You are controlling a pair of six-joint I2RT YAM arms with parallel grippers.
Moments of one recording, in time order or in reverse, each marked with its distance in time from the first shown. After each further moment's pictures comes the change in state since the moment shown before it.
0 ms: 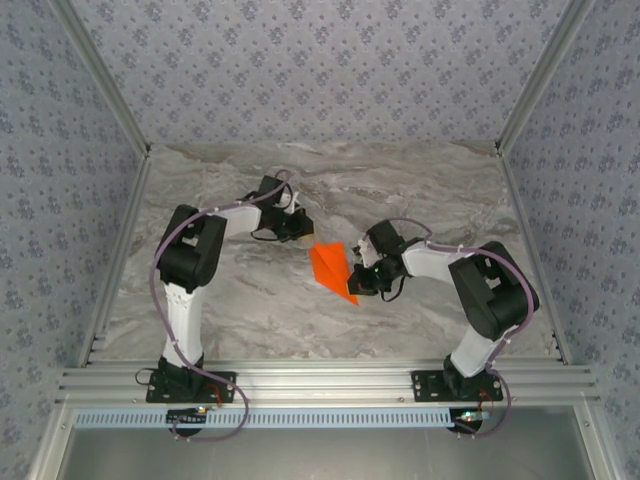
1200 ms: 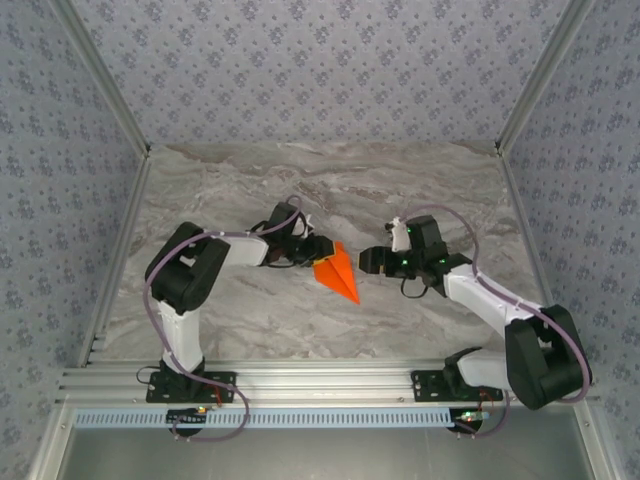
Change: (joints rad) left arm -0.185 -0.164 -0.340 0.392 0.017 -0.335; right arm -0.169 -0.455 -0.200 0.207 0.026 0.069
